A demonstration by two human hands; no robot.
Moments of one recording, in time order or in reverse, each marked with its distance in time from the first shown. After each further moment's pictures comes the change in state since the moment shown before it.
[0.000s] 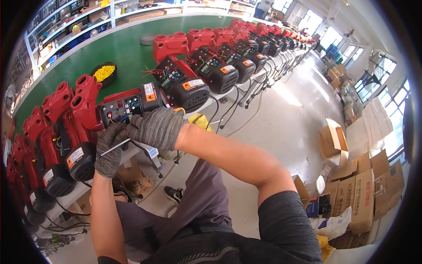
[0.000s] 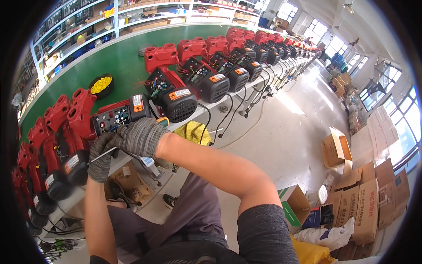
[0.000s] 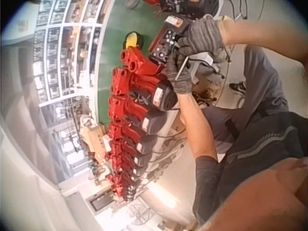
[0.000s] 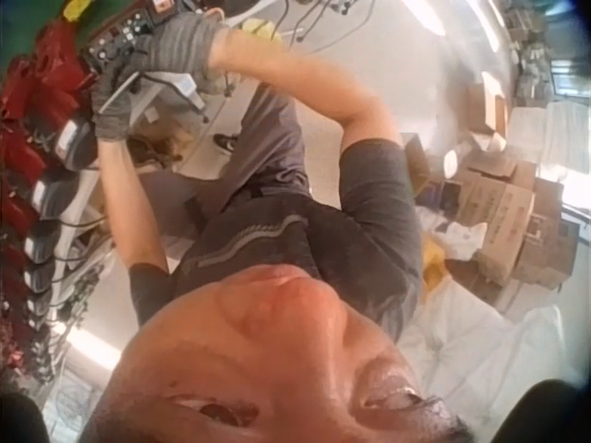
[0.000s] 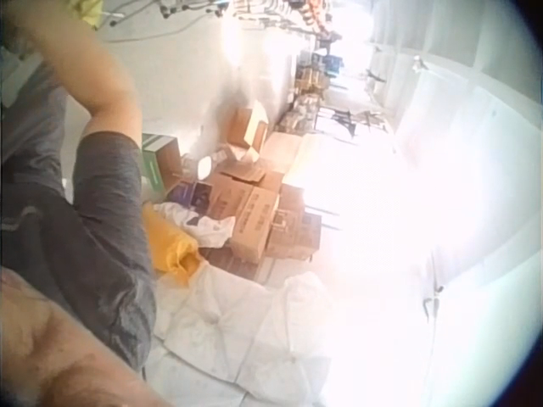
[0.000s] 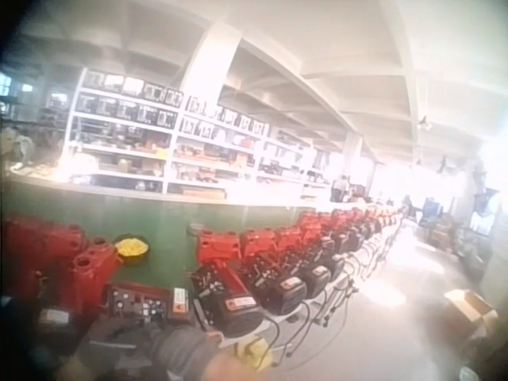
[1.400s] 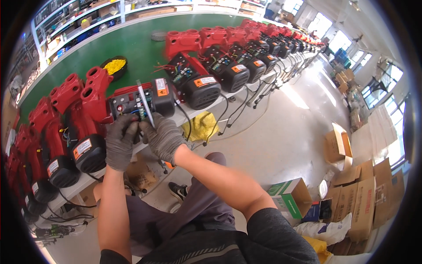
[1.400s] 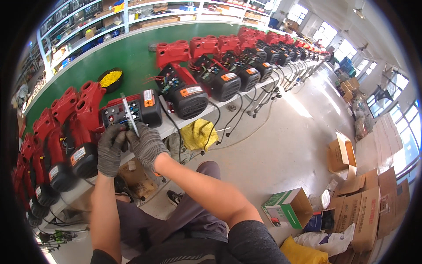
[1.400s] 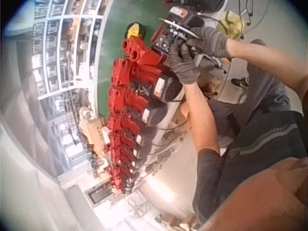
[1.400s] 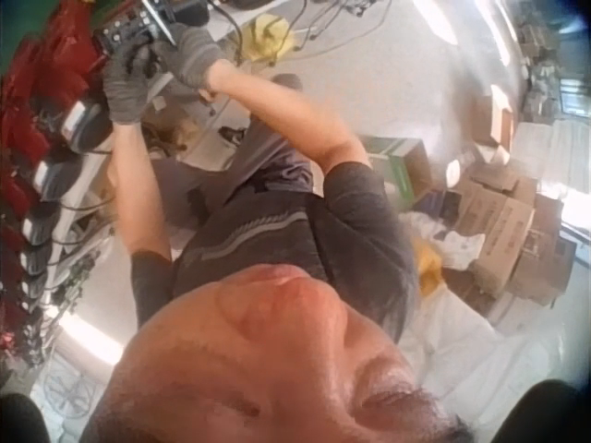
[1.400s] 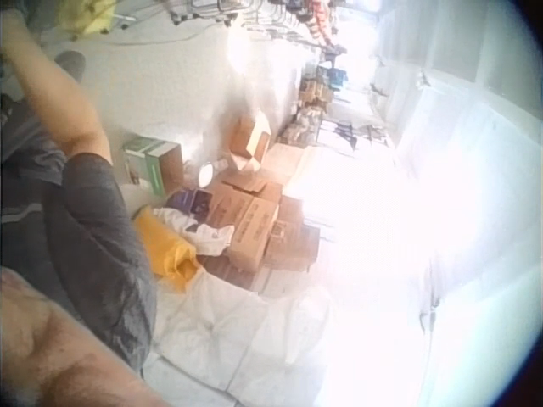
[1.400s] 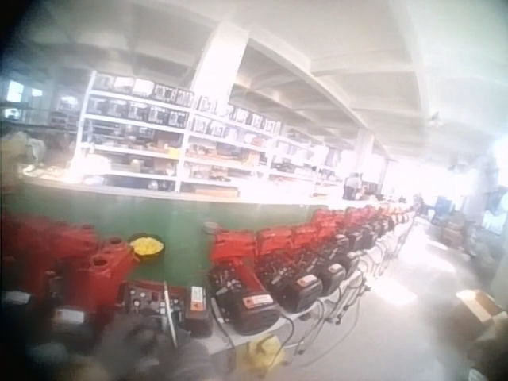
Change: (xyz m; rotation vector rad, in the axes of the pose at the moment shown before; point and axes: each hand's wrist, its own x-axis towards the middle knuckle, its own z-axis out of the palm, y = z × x) left_hand -0.015 0.006 0.008 0.111 0.164 0.094; right_hand 0.017 -0.063 0.038 1.052 0.324 0.957
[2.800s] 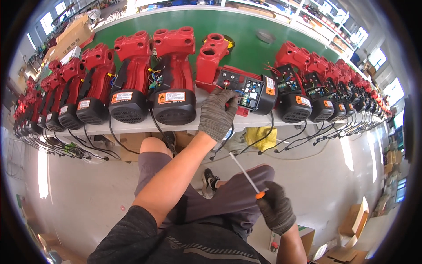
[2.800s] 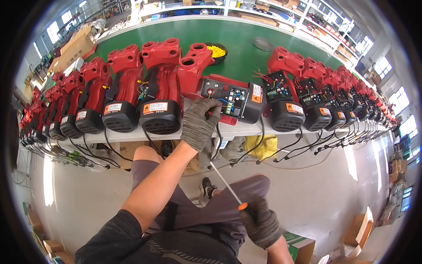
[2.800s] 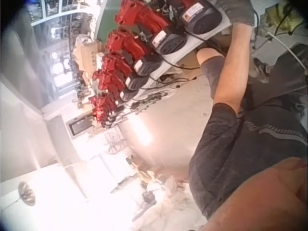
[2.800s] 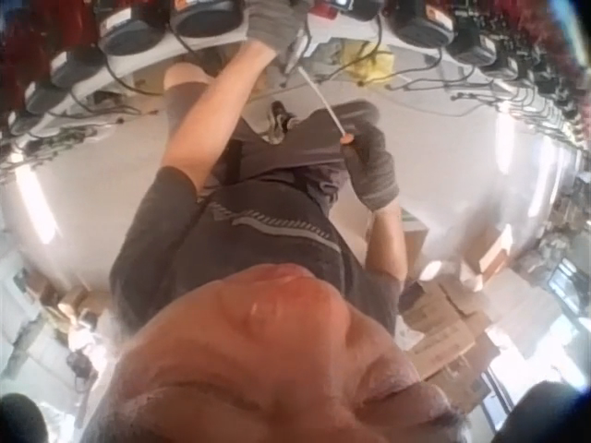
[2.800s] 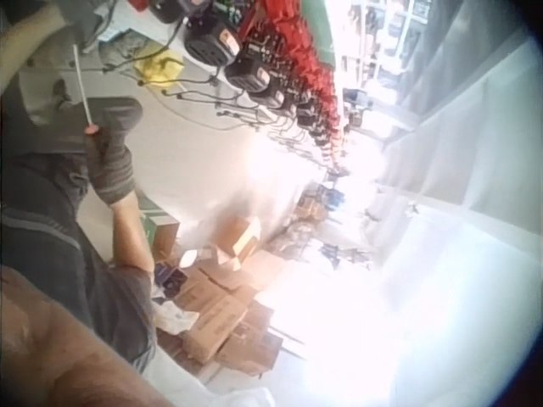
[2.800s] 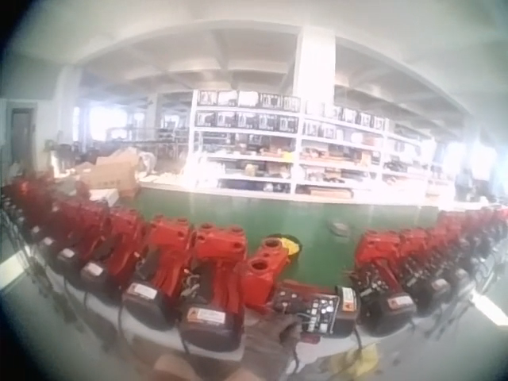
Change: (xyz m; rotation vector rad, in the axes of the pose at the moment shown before) left_hand 0.005 0.003 0.044 0.225 0.382 0.141; right_hand -0.201 -0.010 -0.120 -0.298 -0.318 0.105
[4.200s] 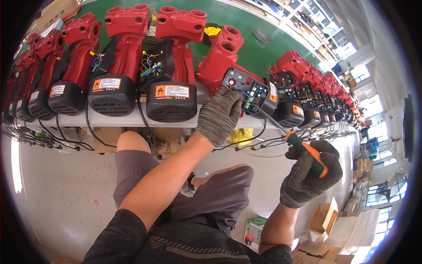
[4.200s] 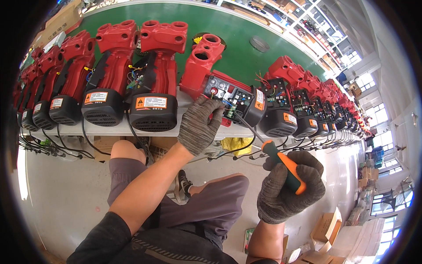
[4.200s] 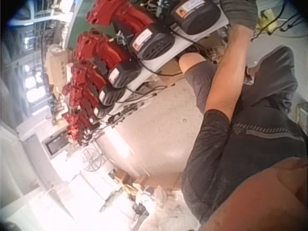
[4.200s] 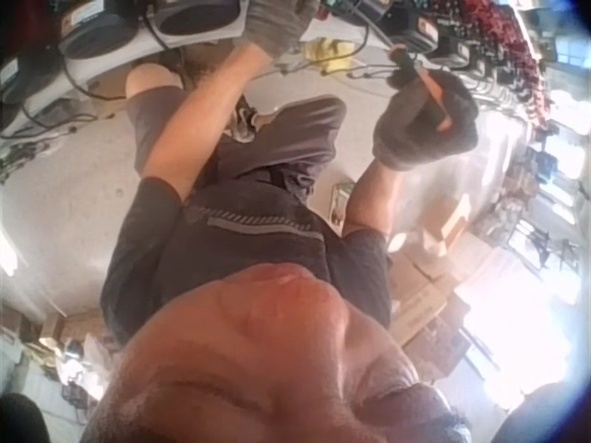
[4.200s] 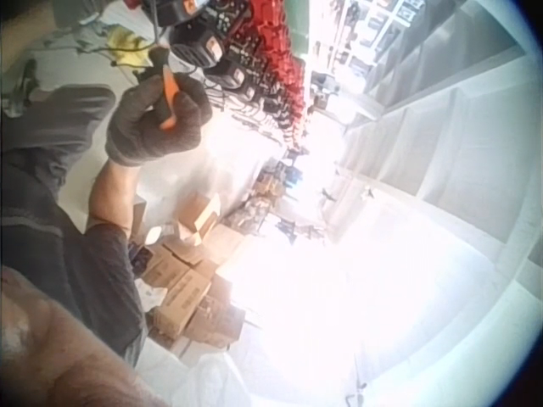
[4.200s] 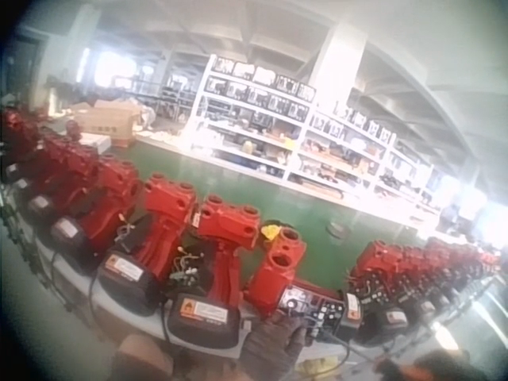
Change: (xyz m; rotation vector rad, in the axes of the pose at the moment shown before) left_hand 0.001 -0.015 0.000 0.093 0.090 0.218; right_hand 0.127 -0.090 -0.007 -0.086 0.823 -0.712
